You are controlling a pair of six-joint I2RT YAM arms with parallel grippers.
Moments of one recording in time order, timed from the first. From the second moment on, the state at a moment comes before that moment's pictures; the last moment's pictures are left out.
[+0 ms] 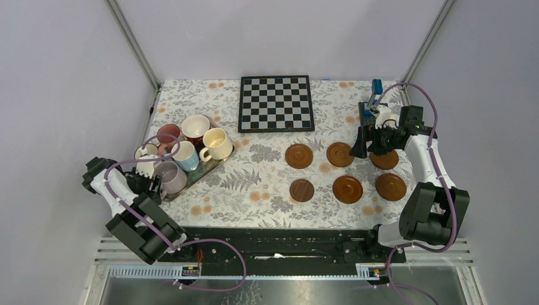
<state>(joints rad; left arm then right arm) 0.87 1.24 0.91 -1.15 0.43 1.20 -0.22 1.42 1.08 -0.77 -0.67 -0.37</state>
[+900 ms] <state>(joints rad) 0.83 1.43 0.81 -0.89 0.59 1.24 -0.22 1.42 1.08 -0.77 -0.65 -0.36</state>
